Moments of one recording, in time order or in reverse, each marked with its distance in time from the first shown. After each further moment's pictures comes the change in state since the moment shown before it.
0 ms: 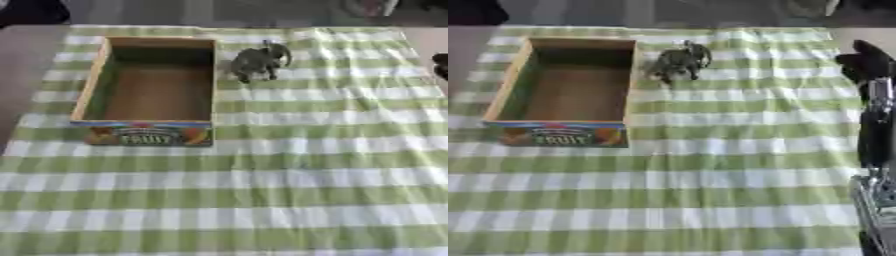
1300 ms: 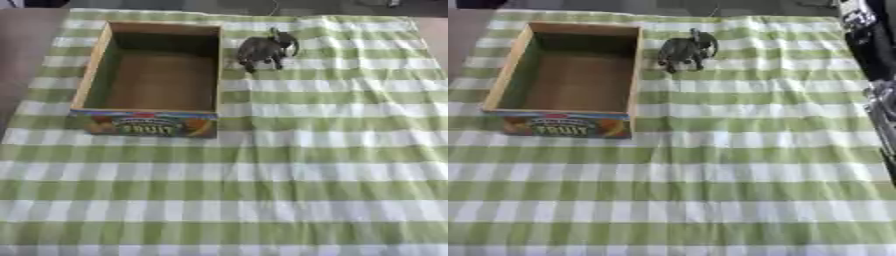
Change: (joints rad) left arm 0.000 0.001 -0.007 0.000 0.004 -0.004 -0.018; right arm -0.317 -0.399 0.123 0.000 0.098 0.034 0.119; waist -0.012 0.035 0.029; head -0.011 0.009
